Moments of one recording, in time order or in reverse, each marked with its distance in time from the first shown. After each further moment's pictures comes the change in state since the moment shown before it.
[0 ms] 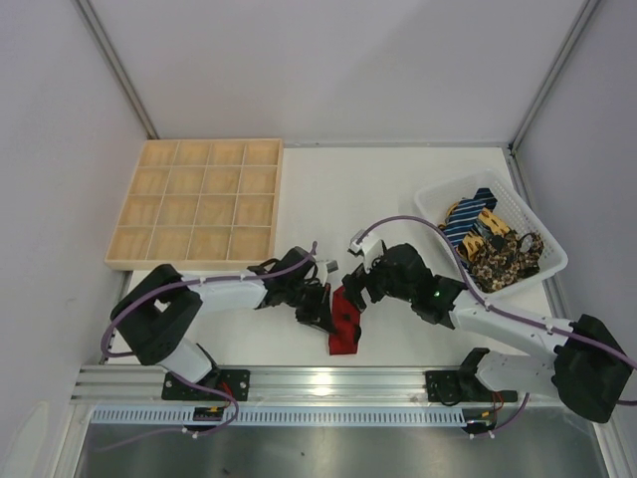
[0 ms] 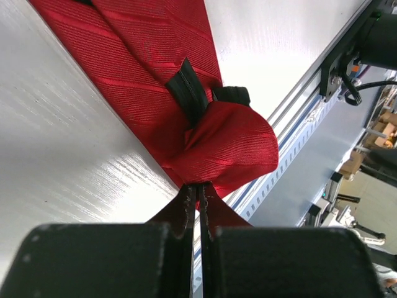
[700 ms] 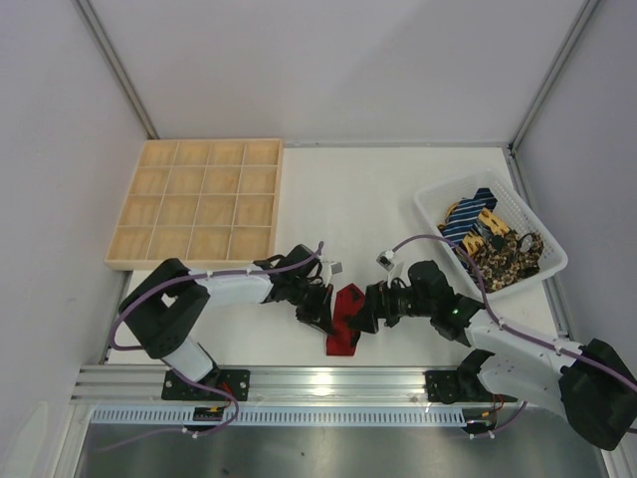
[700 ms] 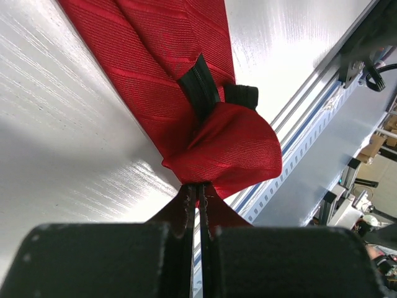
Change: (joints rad) left arm 0.004 0.055 0.076 -0.117 0.010 0.113; right arm -0.128 -0.168 -0.223 0.069 -0.461 0.500
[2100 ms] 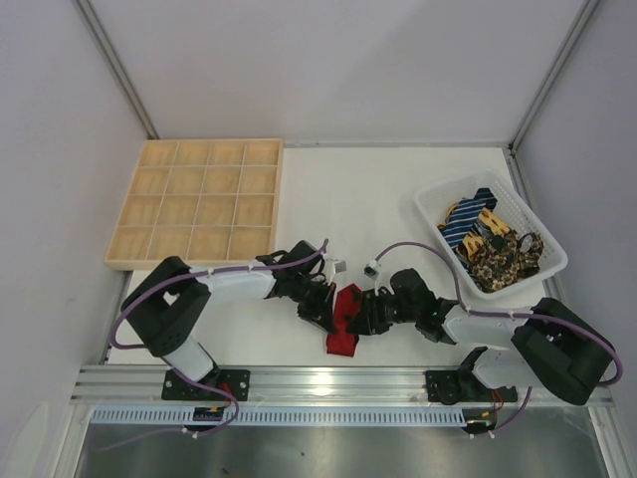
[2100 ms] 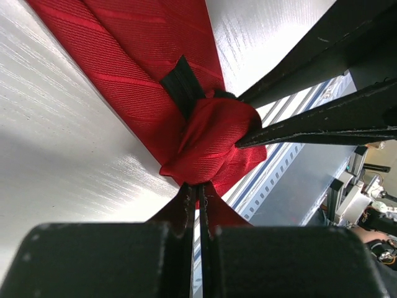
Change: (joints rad) left arm 0.001 0.015 0.058 -0.072 0.025 0.074; right arm 0.076 0.278 -0.077 0.266 0.067 0.097
